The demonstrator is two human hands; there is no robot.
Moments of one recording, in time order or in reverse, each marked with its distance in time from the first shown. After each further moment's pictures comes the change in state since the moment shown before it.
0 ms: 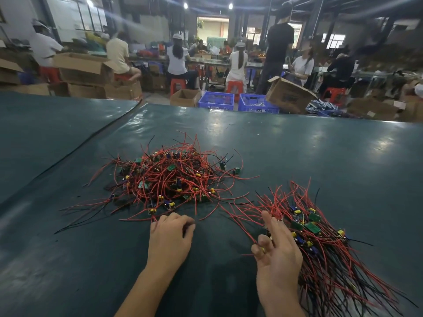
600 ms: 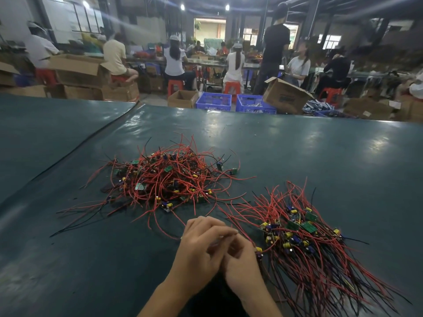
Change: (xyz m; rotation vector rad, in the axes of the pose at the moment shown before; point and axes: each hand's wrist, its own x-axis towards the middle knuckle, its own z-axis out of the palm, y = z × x) left_hand -0.021 0.047 0.008 -0.481 0.242 0.605; right_hand -0.007 0.034 0.005 -0.590 -0.571 -0.065
